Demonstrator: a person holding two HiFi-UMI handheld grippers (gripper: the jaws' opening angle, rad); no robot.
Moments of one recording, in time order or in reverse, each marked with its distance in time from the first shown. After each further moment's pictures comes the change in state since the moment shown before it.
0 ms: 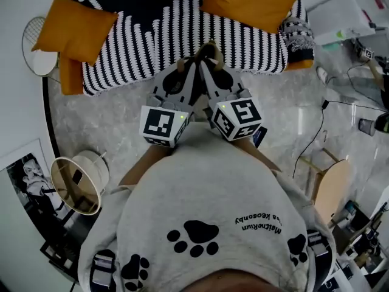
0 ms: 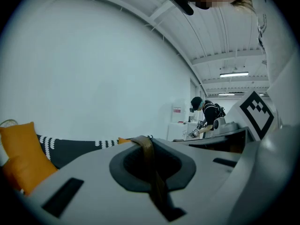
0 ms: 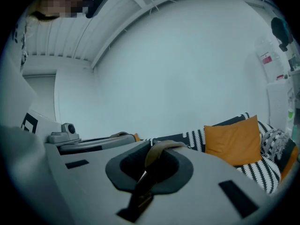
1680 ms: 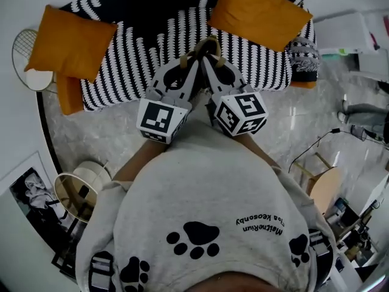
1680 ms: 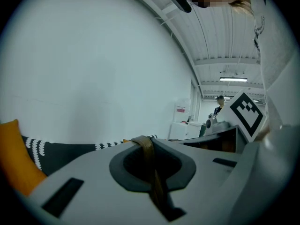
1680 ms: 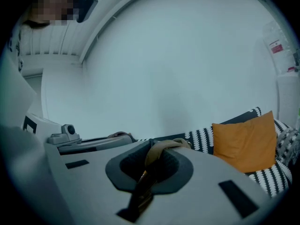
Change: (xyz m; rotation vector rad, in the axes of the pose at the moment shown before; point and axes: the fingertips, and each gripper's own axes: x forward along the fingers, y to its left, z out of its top) left arm 0.116 0.182 0.028 -0.036 0.038 -0.094; right arm 0.214 -0.043 0.043 0.048 0.075 -0.026
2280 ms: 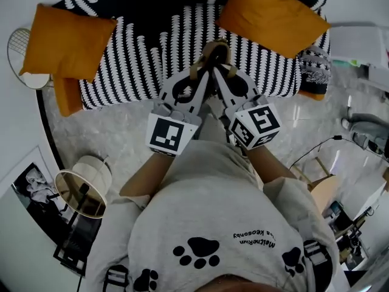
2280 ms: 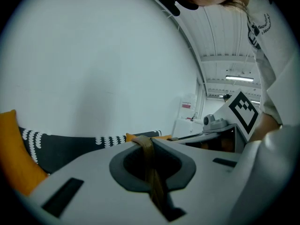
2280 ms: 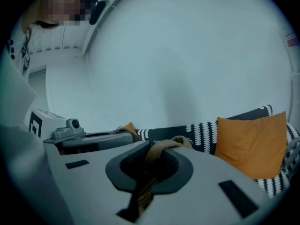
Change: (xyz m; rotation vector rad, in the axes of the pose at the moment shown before) left arm 0.073 0.039 -0.029 -0.034 0.033 0.028; right arm 0.057 -0.062 -0.014 -0.046 0.133 0.081
